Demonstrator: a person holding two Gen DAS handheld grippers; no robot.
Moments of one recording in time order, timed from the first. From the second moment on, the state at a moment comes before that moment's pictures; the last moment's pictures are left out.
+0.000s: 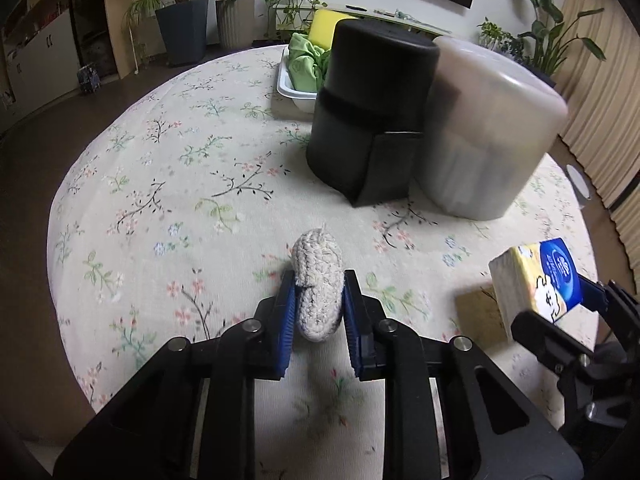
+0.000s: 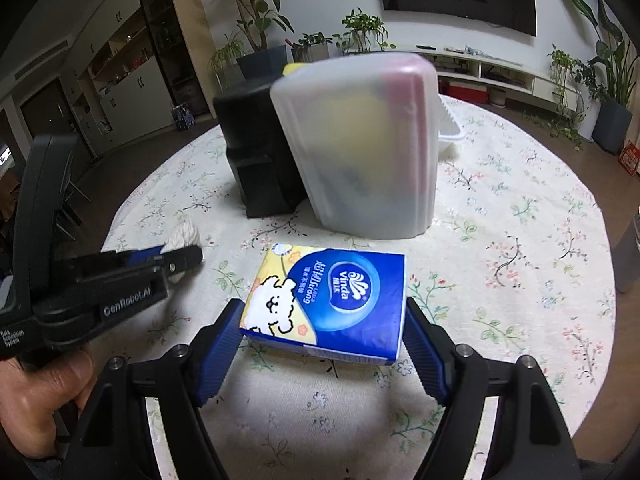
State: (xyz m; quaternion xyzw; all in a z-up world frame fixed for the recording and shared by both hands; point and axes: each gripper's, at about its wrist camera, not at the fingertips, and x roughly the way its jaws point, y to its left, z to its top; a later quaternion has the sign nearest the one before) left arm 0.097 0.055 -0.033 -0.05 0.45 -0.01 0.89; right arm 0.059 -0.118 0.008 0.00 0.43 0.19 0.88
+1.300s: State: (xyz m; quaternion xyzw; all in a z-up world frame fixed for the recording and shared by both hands) left arm 0.240 0.091 0.128 -0.01 0.37 -0.09 0.92; right arm 0.221 -0.240 0.137 -0.06 0.38 0.12 0.92
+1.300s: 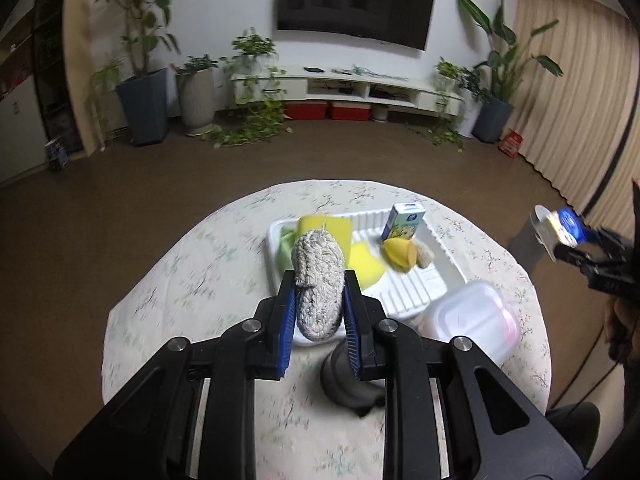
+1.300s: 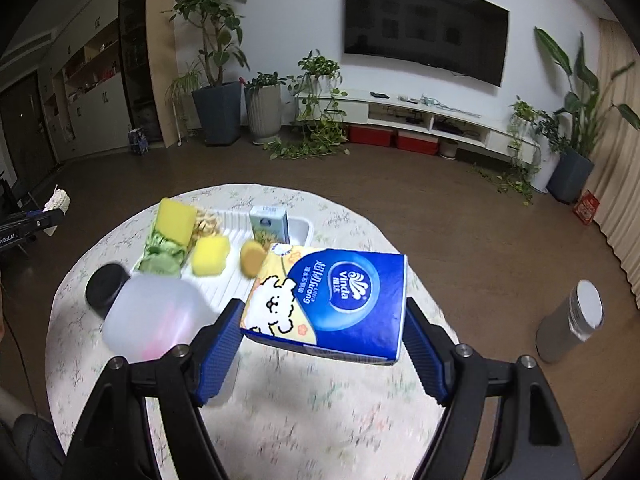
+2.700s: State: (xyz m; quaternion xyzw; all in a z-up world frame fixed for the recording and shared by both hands) left arm 0.402 -0.022 0.006 0.18 0.55 -0.22 0.79; right arm 0.381 -0.105 0.018 -0.20 0.52 0.30 0.77
